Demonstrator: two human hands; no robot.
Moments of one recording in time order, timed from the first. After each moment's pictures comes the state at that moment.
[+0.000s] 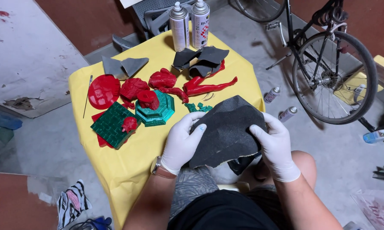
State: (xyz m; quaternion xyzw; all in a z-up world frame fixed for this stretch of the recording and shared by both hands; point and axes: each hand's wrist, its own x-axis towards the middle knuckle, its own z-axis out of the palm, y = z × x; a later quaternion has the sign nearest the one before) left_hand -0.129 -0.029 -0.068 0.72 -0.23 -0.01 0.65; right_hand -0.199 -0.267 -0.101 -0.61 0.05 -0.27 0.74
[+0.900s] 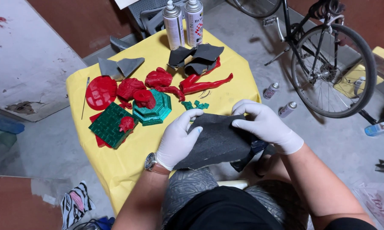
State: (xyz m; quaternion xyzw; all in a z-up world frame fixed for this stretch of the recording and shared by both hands) left_hand -0.129 -0.022 -0.061 0.83 -0.24 -0.04 0.51; right_hand -0.155 -0.304 -0.081 -0.80 -0.15 -0.09 0.57
